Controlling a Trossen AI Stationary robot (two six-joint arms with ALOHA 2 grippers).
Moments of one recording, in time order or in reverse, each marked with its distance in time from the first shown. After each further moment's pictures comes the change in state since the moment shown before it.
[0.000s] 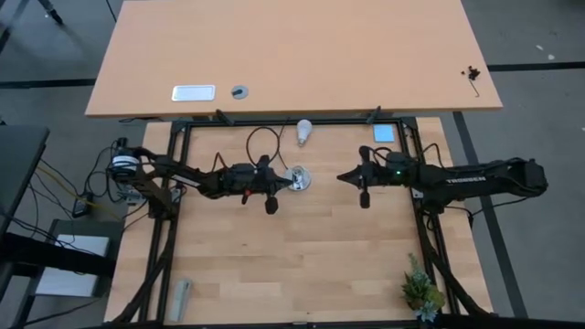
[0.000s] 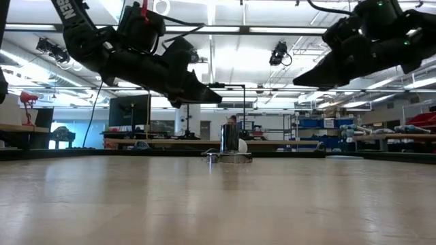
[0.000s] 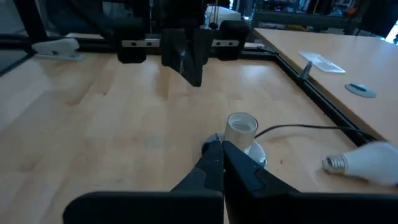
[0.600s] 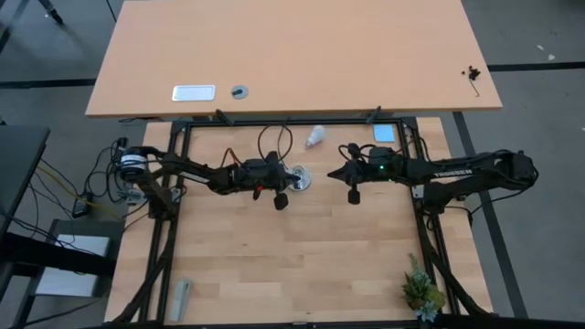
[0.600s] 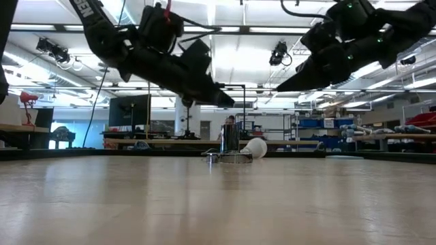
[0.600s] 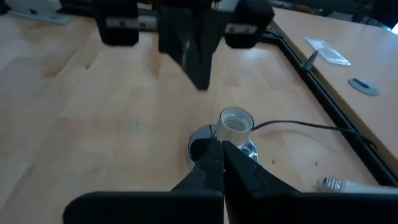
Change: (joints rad) left arm 0.018 0.074 0.144 -0.131 -0.018 0.019; right arm -0.012 0.201 0.157 -0.073 0.006 -0.108
